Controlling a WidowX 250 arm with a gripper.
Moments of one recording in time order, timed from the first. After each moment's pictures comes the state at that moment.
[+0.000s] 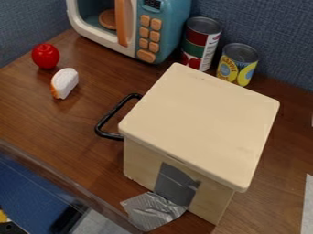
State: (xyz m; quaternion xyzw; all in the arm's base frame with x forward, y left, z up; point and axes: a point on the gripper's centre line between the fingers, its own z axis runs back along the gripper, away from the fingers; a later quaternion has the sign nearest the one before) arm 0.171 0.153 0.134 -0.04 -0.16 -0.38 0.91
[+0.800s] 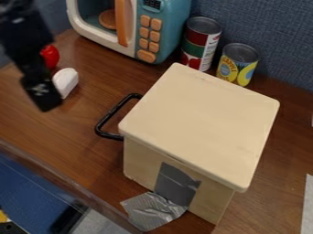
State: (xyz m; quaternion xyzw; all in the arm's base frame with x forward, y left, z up) arm 0.200 0.077 0.114 -0.07 -0.16 -0.26 0.95
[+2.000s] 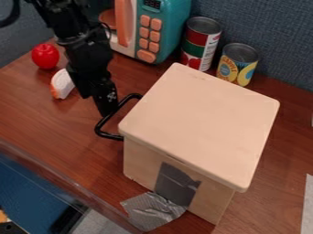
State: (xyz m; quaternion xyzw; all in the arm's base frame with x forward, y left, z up) arm 0.265 0.058 0.063 -0.07 -0.14 -0.17 0.97
